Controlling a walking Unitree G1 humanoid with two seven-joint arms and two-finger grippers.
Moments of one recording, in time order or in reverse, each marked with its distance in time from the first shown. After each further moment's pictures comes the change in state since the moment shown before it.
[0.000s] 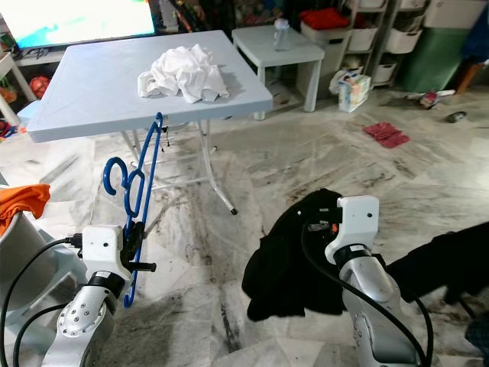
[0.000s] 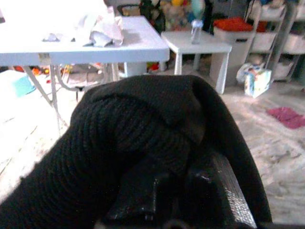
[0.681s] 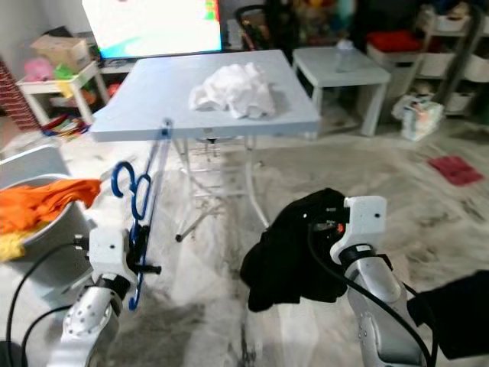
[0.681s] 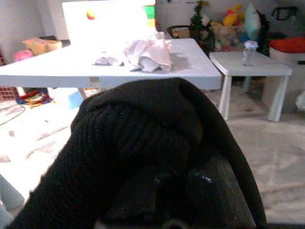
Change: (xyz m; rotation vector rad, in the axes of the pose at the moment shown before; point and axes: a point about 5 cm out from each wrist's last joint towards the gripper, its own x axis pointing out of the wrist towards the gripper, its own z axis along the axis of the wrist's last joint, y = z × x) left arm 0.002 -0.004 -0.003 0.000 0.013 -0.017; right arm -0.001 -0.005 0.004 0.014 -0.034 0.012
